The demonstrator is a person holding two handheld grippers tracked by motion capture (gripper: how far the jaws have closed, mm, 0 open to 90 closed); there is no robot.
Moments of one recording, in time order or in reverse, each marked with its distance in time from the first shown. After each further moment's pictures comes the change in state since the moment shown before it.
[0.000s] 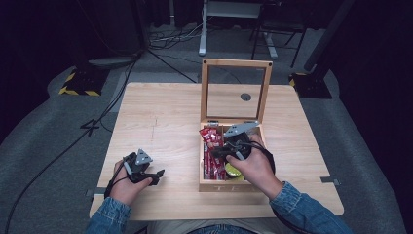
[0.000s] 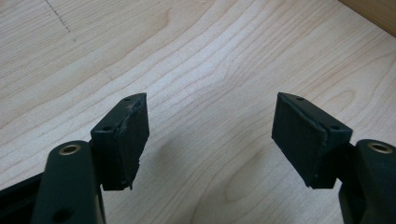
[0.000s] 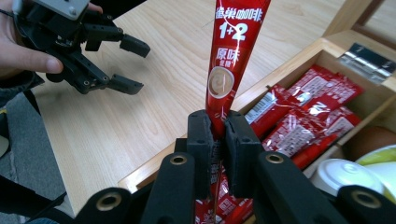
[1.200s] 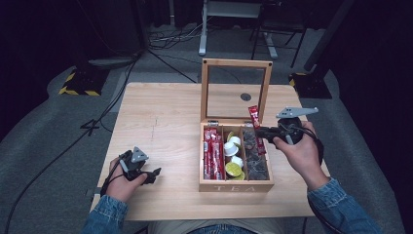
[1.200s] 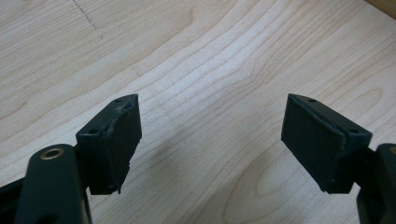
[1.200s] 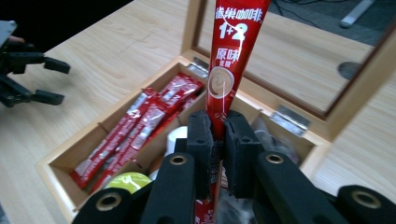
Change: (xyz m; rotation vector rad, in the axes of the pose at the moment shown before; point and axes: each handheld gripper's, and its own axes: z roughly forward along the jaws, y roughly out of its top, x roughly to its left) left arm 0.013 -0.002 -0.004 -0.001 0.019 -0.004; right arm -0.073 -0.019 -0.103 -0.099 -0.211 0.088
